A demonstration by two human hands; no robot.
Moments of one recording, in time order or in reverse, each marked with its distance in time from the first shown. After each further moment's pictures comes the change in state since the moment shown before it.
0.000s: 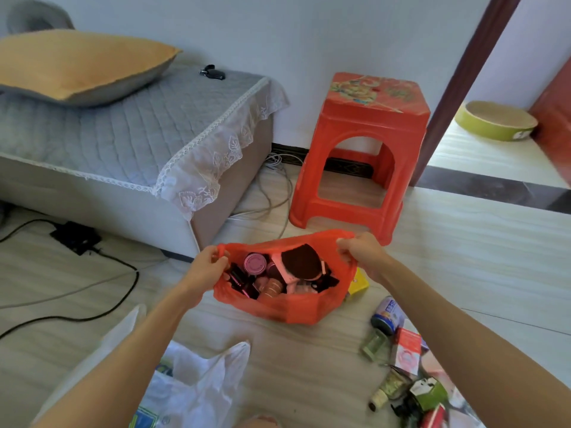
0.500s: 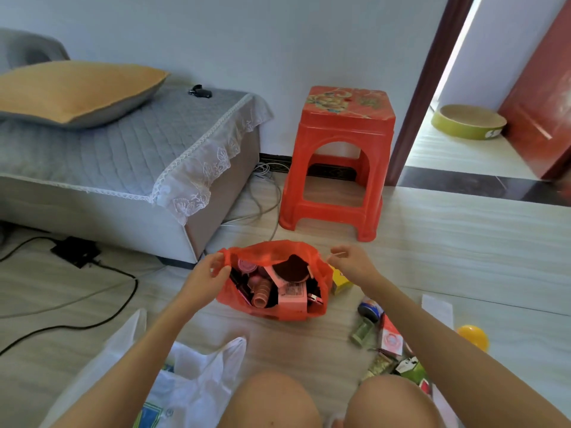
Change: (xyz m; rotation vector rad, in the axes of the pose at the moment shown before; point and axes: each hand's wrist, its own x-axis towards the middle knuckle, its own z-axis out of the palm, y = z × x) left_hand -0.073 0.014 0.007 0.276 -0.041 0.268; right_hand -0.069 0.026 -0.019 -0.172 -0.002 -0.071
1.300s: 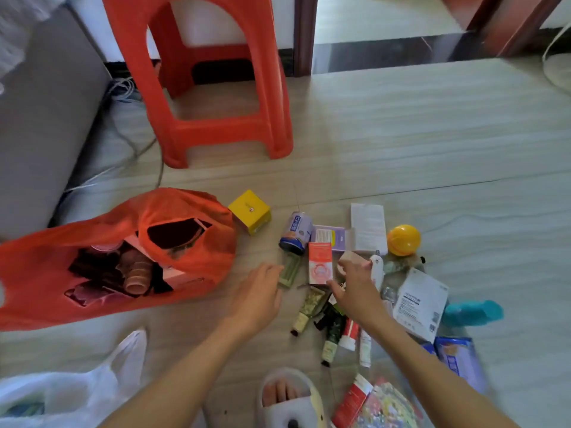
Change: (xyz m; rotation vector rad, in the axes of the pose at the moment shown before) left_hand 0.025 -0.046 0.333 0.690 -0.600 0.400; right_hand -0.003 0.279 -0.049 -0.344 0.168 0.244
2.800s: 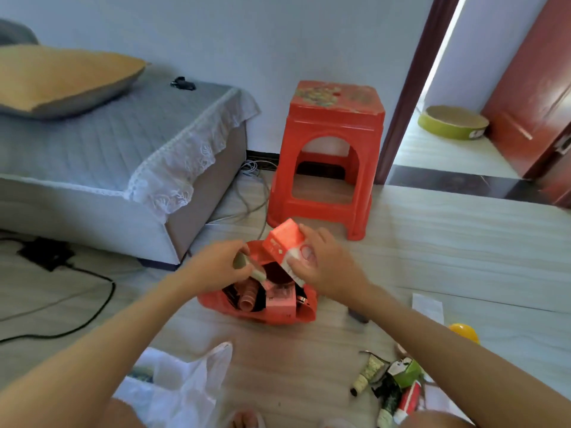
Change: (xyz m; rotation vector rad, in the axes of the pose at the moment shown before) left_hand -0.179 -0.105 -0.249 -0.001 0.367 -0.162; right_hand -0.102 -0.288 -0.051 -0.083 0.103 -0.849
